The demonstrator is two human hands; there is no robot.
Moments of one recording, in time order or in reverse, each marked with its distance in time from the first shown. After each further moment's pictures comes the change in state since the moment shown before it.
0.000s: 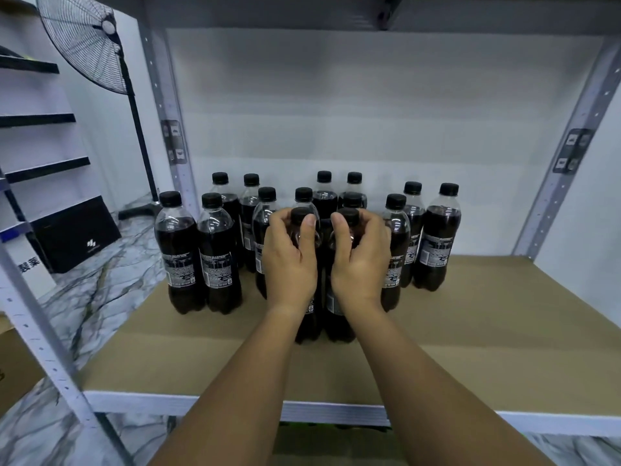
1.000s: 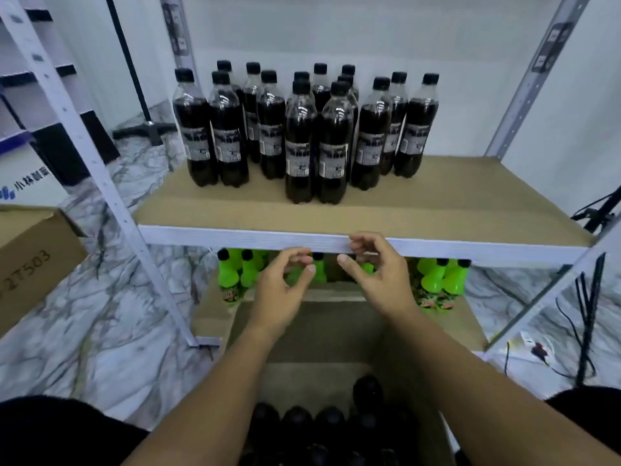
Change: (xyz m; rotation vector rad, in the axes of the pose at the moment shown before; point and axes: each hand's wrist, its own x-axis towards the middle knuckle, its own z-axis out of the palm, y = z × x) left_hand -0.235 0.003 -0.126 -0.023 -0.422 -0.297; right_hand -0.189 0.019 -0.168 0.029 -0.475 0.187
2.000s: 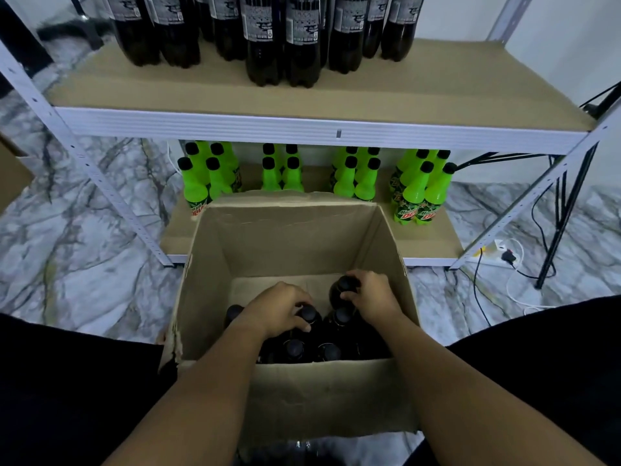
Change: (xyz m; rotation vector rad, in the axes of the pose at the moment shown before) left_hand -0.142 -0.119 0.047 0.569 -0.920 -0.166; right_hand -0.174 0.149 -0.011 -0.574 -0.412 0.562
